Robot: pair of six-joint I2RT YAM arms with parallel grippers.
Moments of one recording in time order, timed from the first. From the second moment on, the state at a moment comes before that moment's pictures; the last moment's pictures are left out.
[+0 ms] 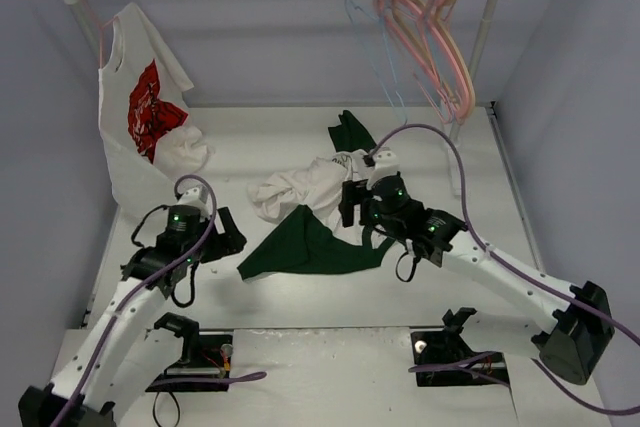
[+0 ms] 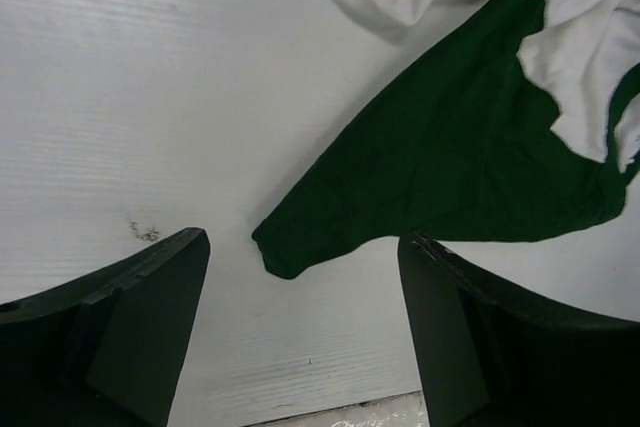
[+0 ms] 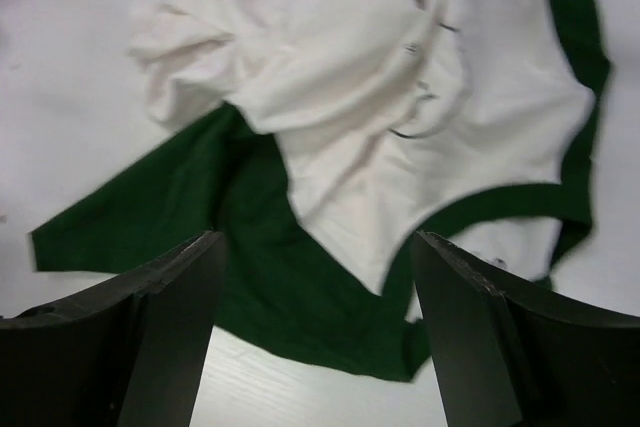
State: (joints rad) left arm -0.28 0.70 0.63 -0.66 0.03 -0.53; right arm 0.84 1.17 0.88 -0.25 0.27 0.38
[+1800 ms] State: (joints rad) left arm -0.68 1.27 0.98 -0.56 -0.27 -0.53; right arm 0.47 1.08 0.62 -0.27 0.09 0.44
